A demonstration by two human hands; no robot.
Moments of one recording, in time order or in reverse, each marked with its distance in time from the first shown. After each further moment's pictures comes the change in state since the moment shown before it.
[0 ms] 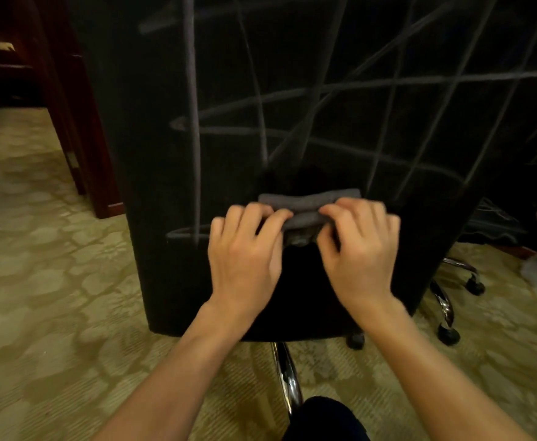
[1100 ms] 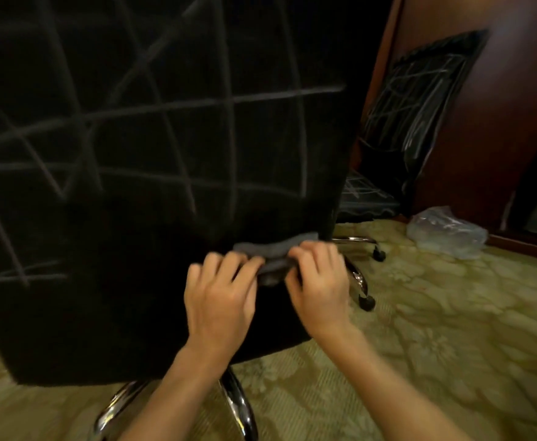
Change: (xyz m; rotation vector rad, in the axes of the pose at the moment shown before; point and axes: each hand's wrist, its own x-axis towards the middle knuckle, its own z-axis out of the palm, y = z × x) left_hand -0.018 0.059 0.052 -0.147 -0.083 0.209; right_hand -0.064 0.061 -0.038 -0.184 -0.094 0.166
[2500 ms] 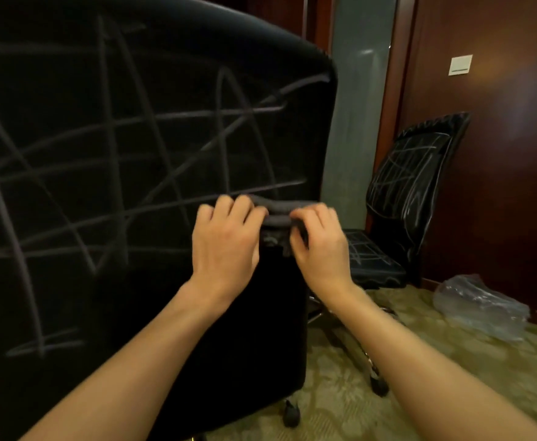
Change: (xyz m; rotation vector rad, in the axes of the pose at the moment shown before) left_hand 0.181 0.055 -0.007 0.343 0.104 0.127; right_hand 0.152 0.088 -0.046 0.229 0.092 -0.034
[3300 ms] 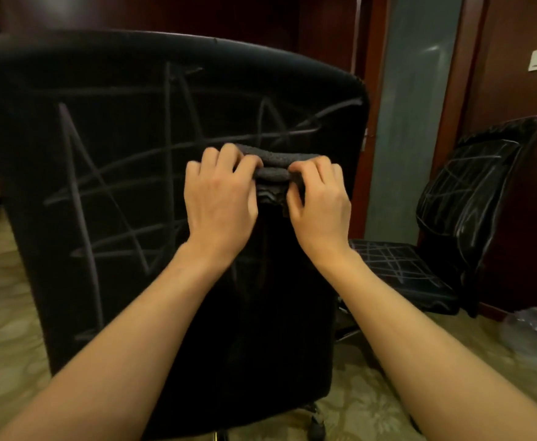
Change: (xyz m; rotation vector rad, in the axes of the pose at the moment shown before) left_hand 0.066 -0.018 -0.039 0.158 0.081 -0.210; right_hand 0.080 -0.028 0.001 0.123 0.140 -0.049
